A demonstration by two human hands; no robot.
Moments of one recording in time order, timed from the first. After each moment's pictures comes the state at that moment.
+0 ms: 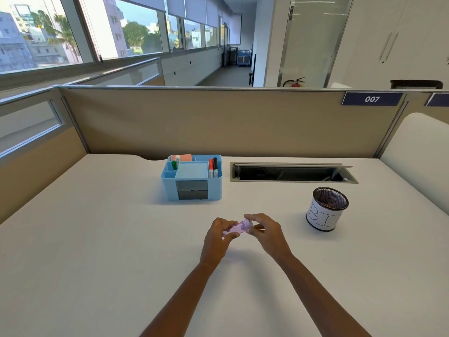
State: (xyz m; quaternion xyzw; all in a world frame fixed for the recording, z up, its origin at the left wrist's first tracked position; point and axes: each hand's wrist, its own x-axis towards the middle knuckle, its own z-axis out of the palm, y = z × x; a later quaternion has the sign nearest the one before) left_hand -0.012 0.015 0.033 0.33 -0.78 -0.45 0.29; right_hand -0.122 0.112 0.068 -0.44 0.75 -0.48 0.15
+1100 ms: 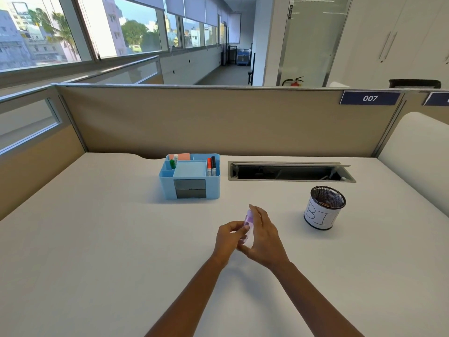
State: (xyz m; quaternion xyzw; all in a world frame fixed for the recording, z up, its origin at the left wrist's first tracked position) left_hand -0.037 0.037 0.043 0.35 -0.65 -0.63 0.24; right_hand -0.112 0.119 0.057 -0.53 0.81 -0.26 0.05
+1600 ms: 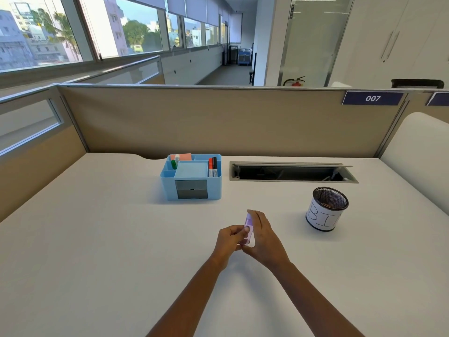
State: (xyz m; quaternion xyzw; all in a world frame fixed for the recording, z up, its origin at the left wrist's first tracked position) left_hand -0.035 0.032 0.039 0.35 -0.61 -0.67 0.21; right_hand -0.115 0.112 0.052 -0.53 0.80 -0.25 0.08
